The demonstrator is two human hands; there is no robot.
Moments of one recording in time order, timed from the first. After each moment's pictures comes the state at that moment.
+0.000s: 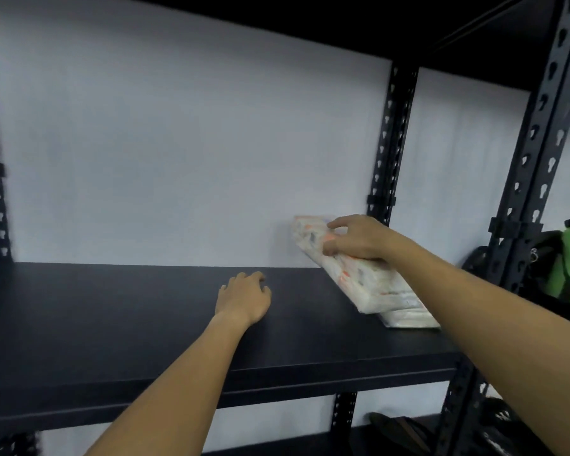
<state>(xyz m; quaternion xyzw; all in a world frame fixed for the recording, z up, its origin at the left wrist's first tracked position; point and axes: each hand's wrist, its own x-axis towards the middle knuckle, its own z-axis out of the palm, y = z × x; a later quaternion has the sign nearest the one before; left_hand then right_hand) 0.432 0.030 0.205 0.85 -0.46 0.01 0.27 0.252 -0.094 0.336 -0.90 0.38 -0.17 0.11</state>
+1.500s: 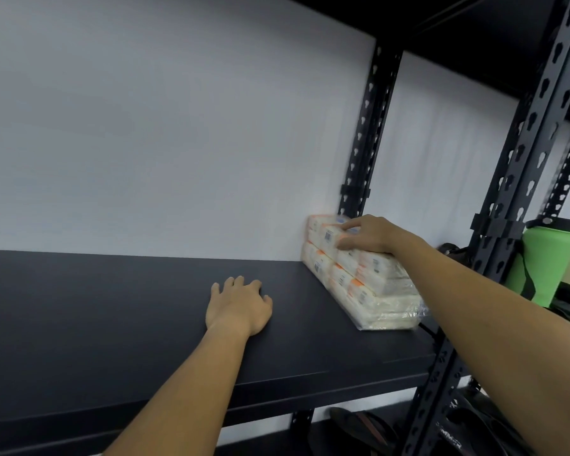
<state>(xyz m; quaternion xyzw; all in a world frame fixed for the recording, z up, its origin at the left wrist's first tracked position) 0.400 -0.029 0.184 0.85 -0.51 0.00 0.17 0.222 -0.220 0.318 -0.89 0.44 -0.13 0.06</state>
